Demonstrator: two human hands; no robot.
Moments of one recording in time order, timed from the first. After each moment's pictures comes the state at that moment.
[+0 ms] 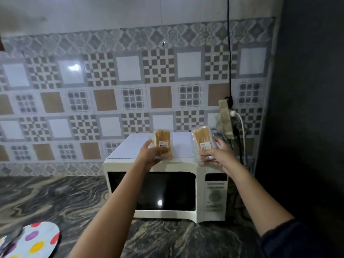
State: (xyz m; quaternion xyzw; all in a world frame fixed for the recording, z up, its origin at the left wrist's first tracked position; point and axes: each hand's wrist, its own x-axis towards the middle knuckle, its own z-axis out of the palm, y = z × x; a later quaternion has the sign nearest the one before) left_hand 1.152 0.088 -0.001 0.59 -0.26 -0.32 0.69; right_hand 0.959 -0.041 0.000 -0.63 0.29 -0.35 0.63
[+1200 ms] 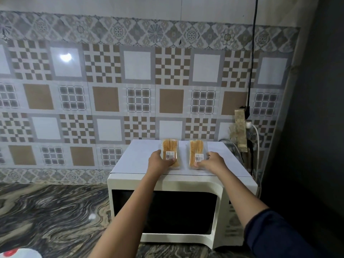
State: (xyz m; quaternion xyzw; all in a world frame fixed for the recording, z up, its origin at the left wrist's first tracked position) left_hand 1.239 0.048 -0.020 0.77 -0.33 -0.16 0.51; right_hand 1.079 -0.046 0.007 -0.76 0.47 -0.23 0.39
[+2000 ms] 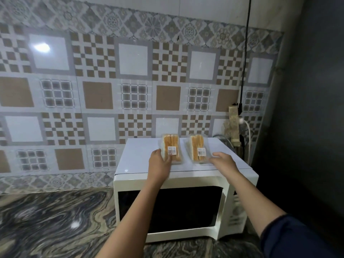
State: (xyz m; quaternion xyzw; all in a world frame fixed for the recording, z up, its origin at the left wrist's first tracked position) left_hand 1.247 0.075 -0.029 0.74 -0.42 -0.08 0.52; right_hand 1.070 -0.021 -0.007 -0.69 0.50 -0.34 0.39
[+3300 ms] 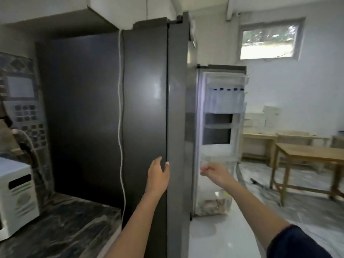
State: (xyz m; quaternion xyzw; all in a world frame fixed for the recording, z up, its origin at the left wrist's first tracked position) left_hand 0.670 0.391 -0.004 0.38 -0.75 -0.33 0.43; right_hand 0.508 0.497 0.016 -0.43 0.78 -0.43 0.14
